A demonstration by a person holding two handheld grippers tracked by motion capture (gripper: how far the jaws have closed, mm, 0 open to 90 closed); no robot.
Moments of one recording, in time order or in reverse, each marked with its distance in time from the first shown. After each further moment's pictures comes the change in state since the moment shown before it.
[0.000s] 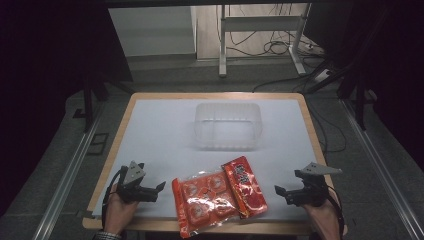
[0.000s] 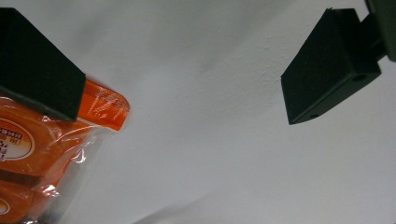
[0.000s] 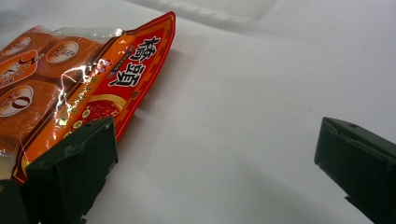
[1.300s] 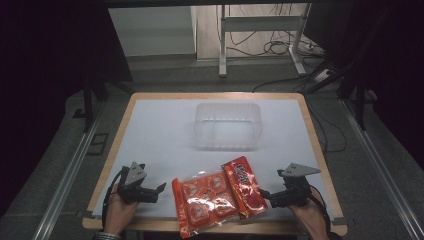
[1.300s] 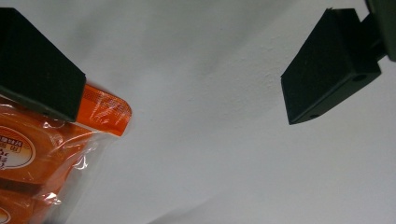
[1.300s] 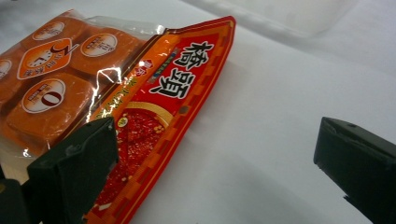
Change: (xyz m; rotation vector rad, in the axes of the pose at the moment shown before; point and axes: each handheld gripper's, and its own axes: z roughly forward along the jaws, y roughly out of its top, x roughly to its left) left arm -0.002 -0.001 0.002 0.012 -0.007 0.019; right arm 0.031 0.010 0.029 0.019 0.072 -0.119
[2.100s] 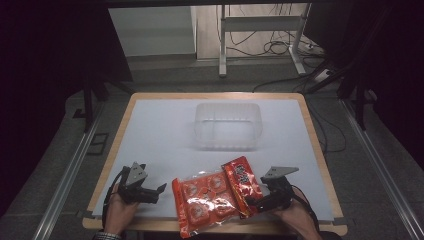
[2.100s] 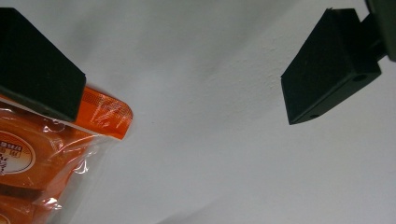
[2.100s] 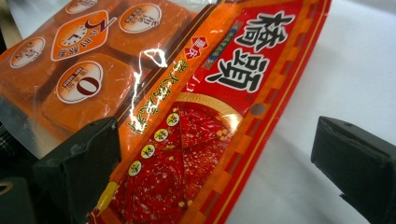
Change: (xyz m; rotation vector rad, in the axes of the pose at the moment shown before) left arm -0.001 0.000 0.001 0.011 -0.003 0.013; right arm 0.022 0.002 0.036 0.123 0.131 0.016
